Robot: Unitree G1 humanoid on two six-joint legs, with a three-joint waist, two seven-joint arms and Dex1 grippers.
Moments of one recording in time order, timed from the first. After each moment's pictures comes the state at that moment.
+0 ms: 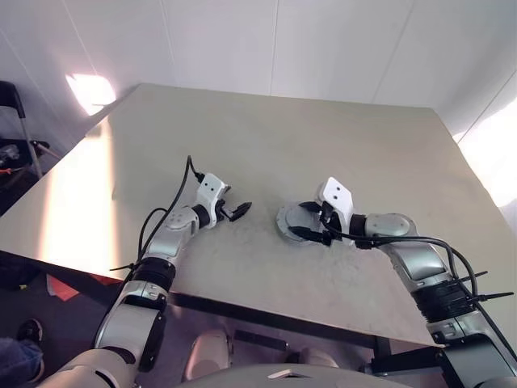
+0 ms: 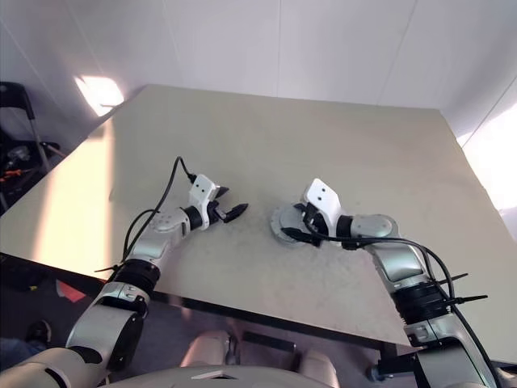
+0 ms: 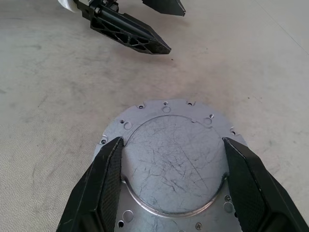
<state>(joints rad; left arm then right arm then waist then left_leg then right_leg) -0.54 0.20 -0.07 0.65 -0.09 0.01 -0.67 -0.30 -0.58 0.21 0.06 0.19 0.29 0.92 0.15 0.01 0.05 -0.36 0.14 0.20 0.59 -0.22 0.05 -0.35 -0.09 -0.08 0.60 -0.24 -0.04</state>
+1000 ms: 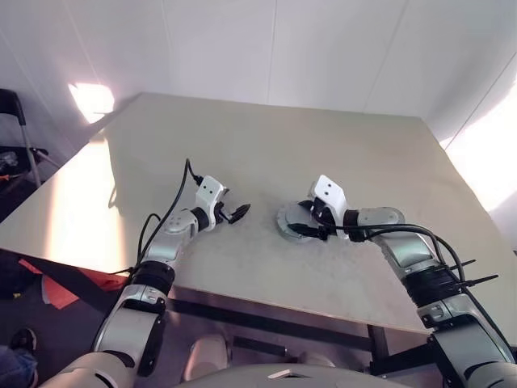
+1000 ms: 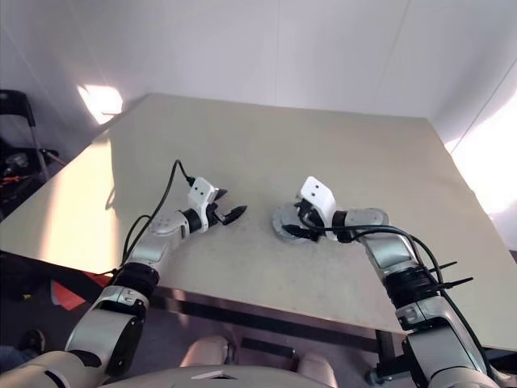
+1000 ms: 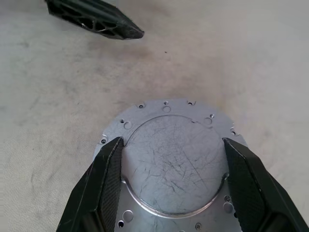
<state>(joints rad) -0.51 0.20 -0.06 0.63 -0.09 0.01 -0.66 -0.41 -0.55 0.22 0.23 0.19 0.35 0.92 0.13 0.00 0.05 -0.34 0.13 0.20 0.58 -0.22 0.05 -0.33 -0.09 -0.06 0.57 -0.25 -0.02</state>
